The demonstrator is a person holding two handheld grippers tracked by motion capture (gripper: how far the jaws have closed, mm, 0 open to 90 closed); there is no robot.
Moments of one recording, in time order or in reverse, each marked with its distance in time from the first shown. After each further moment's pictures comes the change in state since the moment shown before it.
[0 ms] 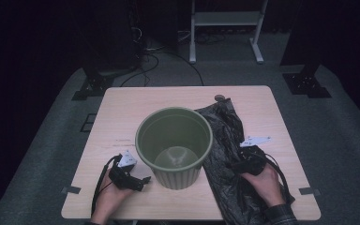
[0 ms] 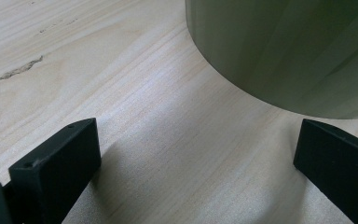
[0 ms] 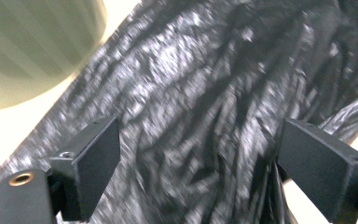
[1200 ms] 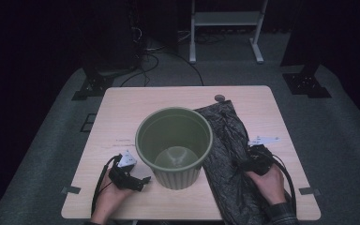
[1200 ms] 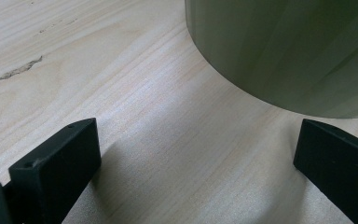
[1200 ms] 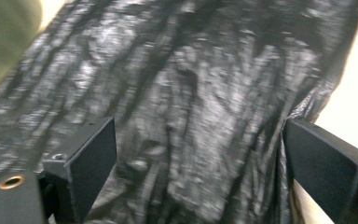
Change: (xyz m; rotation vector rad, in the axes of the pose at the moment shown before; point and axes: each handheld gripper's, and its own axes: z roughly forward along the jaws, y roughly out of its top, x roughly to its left) left arm 0.000 0.000 0.000 -0.001 -0.002 0.002; right arm -0.019 -0.014 -0.002 0.018 -0.086 0.119
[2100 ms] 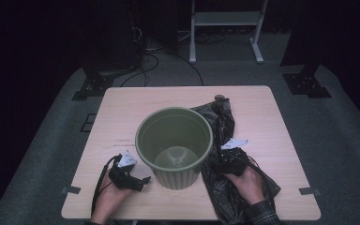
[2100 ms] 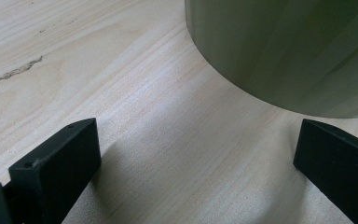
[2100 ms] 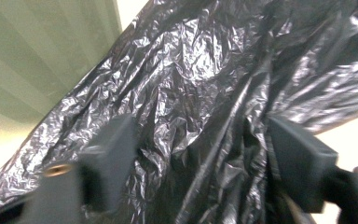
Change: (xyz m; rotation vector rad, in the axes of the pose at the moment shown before) left arm 0.000 0.000 0.000 0.000 0.000 0.001; right arm 0.063 0.021 0.030 -0.004 -0.002 -0.166
